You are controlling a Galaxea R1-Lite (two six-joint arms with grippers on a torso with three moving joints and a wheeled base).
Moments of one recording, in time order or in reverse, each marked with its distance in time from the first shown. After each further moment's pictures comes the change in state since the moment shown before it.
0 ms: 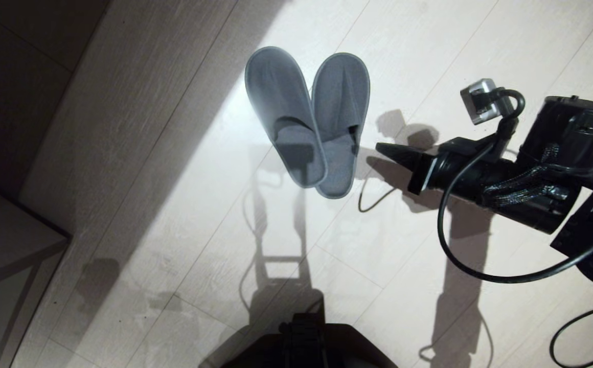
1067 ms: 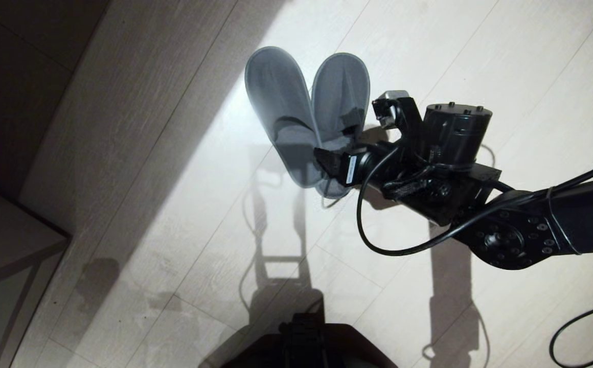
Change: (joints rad) left arm 0.000 0.000 0.000 0.000 0.000 0.000; right arm 0.195 0.228 -0.252 0.074 -0.433 -0.028
